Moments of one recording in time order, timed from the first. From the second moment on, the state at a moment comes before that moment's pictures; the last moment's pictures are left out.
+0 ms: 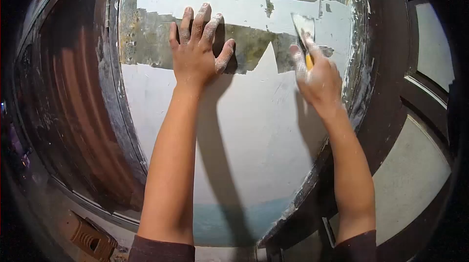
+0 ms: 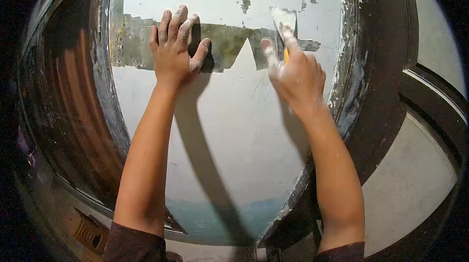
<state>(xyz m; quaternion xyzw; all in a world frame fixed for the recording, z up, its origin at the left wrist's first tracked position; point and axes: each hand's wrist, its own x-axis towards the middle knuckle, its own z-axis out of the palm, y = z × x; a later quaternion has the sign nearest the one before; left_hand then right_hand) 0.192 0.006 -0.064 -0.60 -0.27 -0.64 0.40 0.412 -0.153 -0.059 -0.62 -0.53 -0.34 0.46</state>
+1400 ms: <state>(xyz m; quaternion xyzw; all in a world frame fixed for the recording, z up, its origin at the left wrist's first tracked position) 0.192 0.013 -0.062 -0.57 -0.23 -0.67 0.42 0.394 -0.144 -0.039 -0.62 -0.54 -0.35 0.46</state>
